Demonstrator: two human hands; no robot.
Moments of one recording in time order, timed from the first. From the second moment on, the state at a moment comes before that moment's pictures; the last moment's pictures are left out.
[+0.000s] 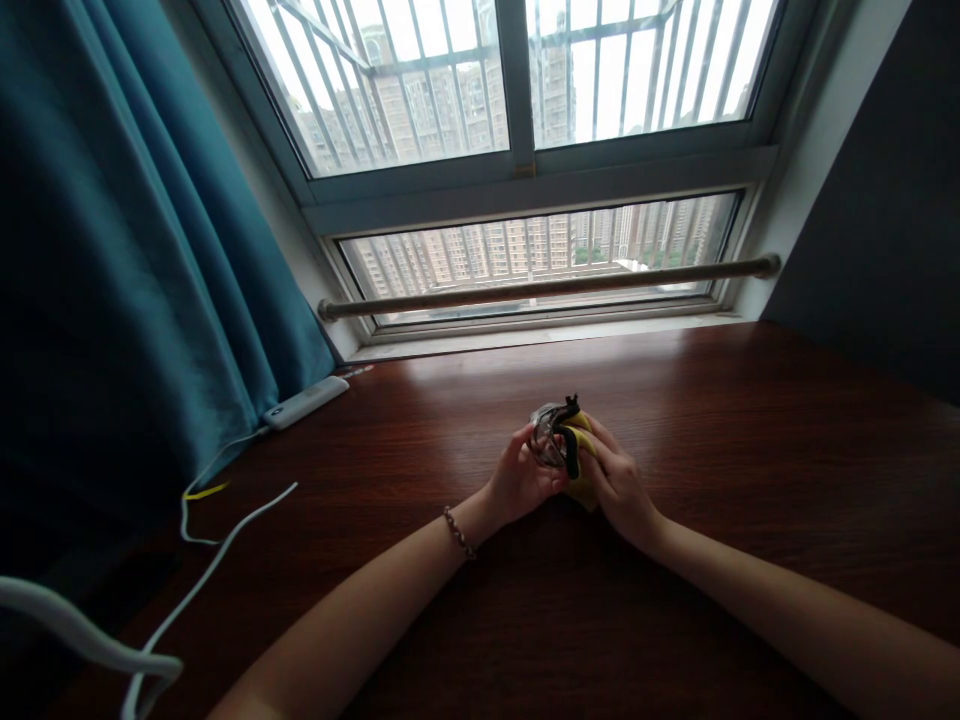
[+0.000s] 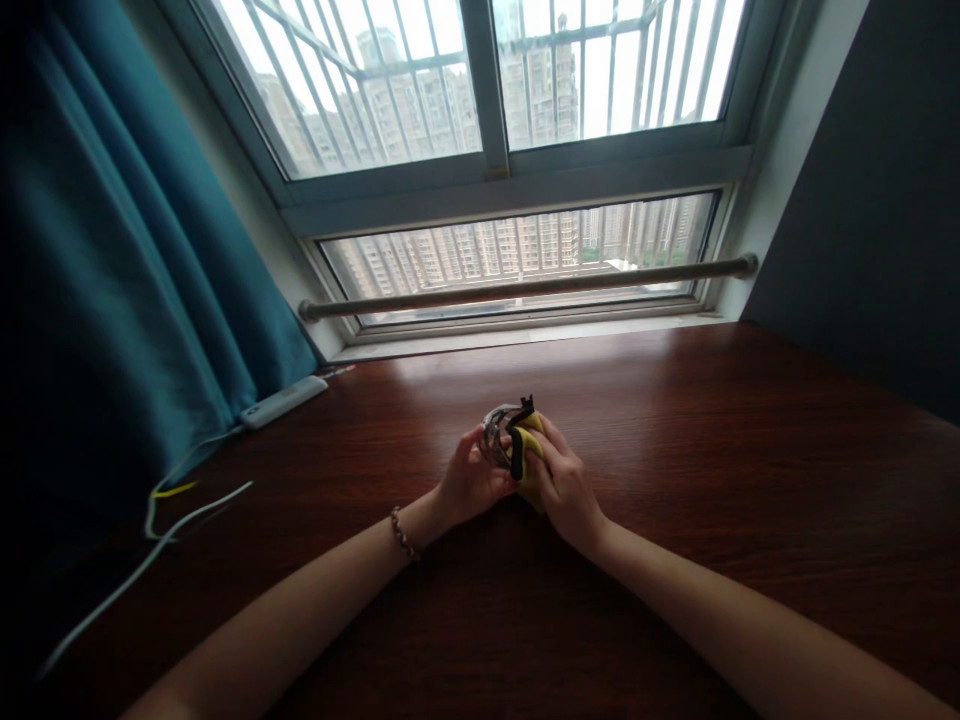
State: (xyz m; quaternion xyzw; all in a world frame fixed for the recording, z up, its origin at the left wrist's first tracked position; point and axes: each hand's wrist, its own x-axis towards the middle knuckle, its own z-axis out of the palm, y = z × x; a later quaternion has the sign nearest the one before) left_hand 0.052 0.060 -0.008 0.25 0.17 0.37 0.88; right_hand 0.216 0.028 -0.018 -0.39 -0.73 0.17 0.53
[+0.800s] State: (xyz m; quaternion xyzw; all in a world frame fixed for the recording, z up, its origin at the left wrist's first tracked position) left_hand 0.062 0.051 -0.013 0.32 0.26 0.44 0.79; right_hand 0.211 0.014 -0.009 -0.49 -0.77 0.04 0.42
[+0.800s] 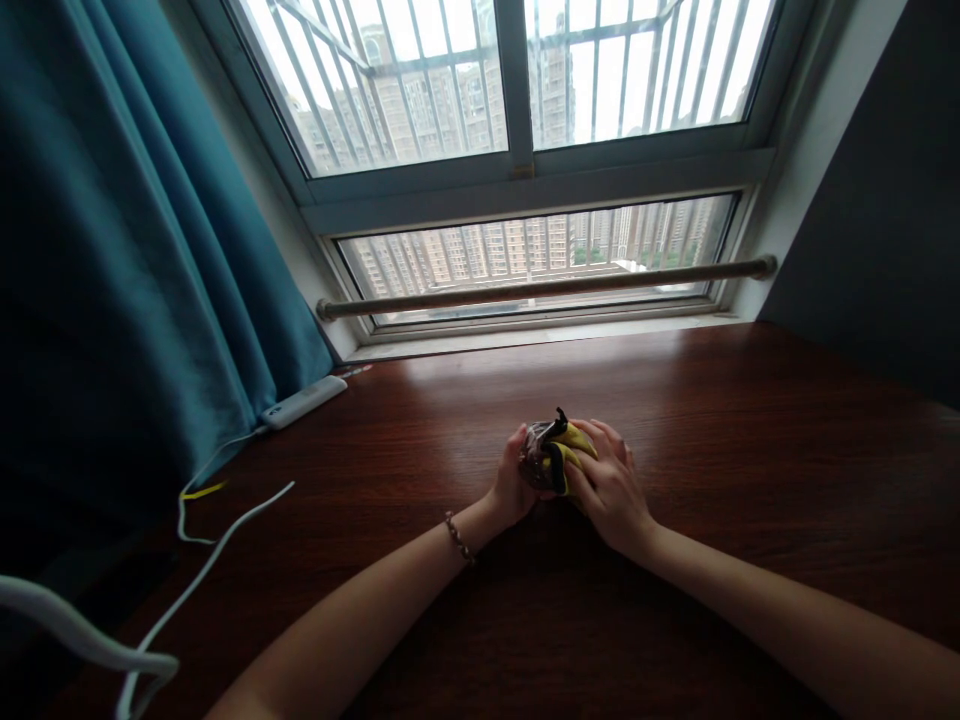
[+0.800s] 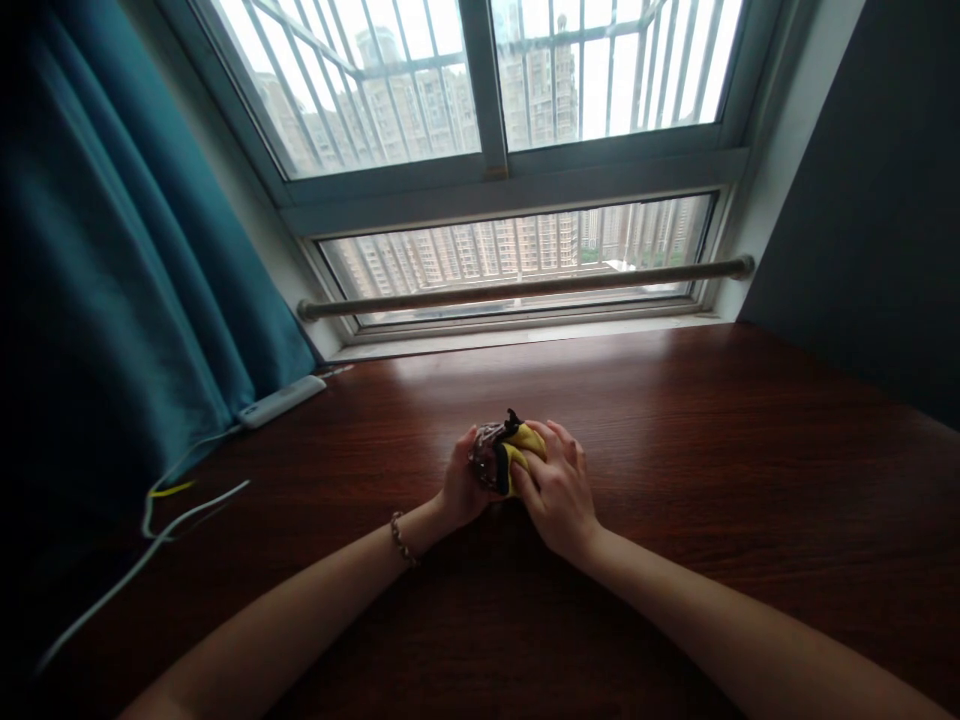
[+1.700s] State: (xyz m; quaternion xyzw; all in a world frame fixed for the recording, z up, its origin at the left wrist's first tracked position) left_hand 0.058 0.043 -0.008 0.72 0.35 0.46 0.38; right_hand 0.214 0.029 -0.028 -0.45 -0.67 0.15 0.56
